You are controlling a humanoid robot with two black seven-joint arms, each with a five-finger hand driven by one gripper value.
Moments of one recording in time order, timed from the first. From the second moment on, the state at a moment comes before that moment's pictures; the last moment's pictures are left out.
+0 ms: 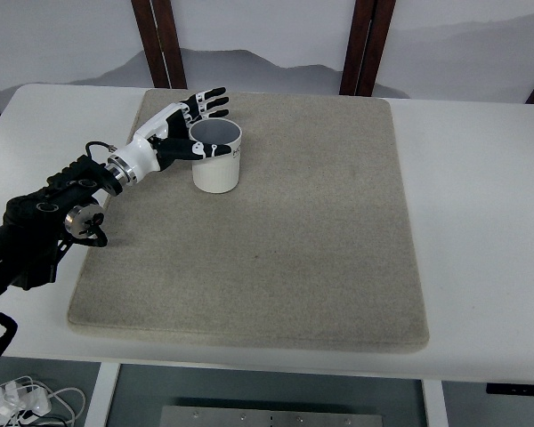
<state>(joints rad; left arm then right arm) -0.91 0.18 -0.34 -0.38 0.40 -0.46 -0.61 0.00 0.00 -0.01 0.19 -0.03 -0.01 -0.03</state>
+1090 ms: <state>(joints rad) -1.07 0.27 -0.37 -0.32 0.25 -0.55 -0.61 0.00 0.00 -0.01 0.19 -0.03 -0.01 -0.03</state>
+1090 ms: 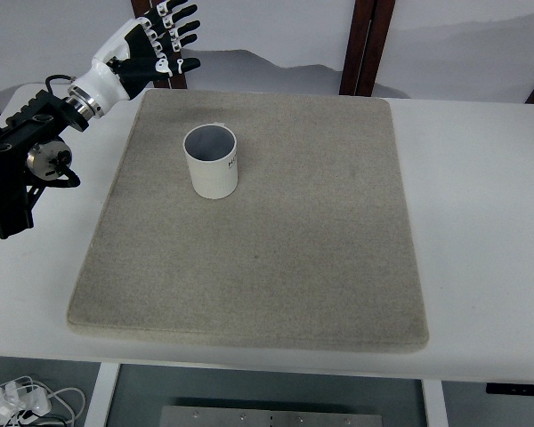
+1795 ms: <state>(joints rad) -1.06 0.26 -0.38 -0.26 -0.27 -0.55 -0.39 0.00 0.00 -0.01 0.19 -0.03 -0.01 -0.03</state>
